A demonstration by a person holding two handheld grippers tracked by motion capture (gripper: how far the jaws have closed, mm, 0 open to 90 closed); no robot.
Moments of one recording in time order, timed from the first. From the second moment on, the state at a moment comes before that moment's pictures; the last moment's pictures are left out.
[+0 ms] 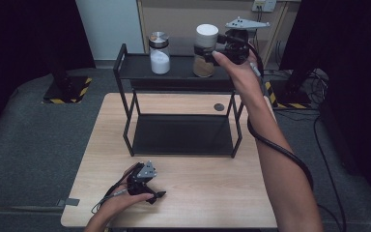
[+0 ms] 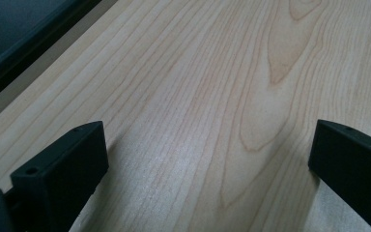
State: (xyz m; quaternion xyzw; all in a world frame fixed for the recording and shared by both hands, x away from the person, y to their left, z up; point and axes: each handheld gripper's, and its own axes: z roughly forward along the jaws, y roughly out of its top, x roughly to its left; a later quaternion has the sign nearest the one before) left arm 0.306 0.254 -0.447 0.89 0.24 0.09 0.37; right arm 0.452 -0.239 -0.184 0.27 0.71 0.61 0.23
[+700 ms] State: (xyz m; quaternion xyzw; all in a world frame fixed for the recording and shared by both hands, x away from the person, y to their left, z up) left arm 0.306 0.254 -0.447 0.89 0.24 0.09 0.37; right arm 0.426 -0.252 -0.181 0.28 0.70 0.60 0.25
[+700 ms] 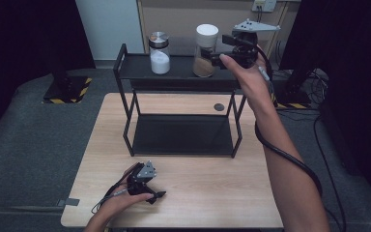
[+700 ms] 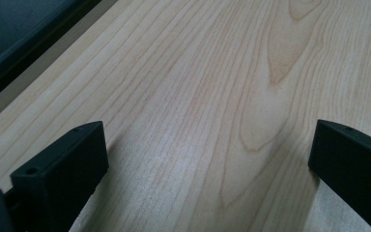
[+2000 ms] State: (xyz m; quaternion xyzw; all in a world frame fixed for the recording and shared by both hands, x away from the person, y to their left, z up) left arm 0.307 0.254 -0.447 0.89 0.24 0.09 0.37; right arm 0.318 -0.261 -0.246 0.24 0.75 0.57 0.23
